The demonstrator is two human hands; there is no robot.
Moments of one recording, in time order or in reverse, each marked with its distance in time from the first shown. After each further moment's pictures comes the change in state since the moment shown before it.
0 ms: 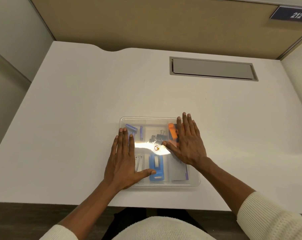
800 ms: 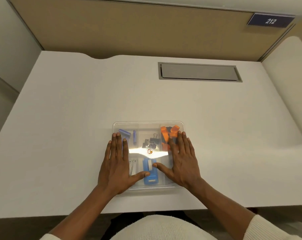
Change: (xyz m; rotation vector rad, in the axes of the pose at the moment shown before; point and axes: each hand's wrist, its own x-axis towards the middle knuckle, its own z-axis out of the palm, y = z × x) left_hand 0.003 0.001 -0.003 0.029 -0.027 0.009; right_hand -0.065 -0.032 -0.006 0.072 0.054 0.082
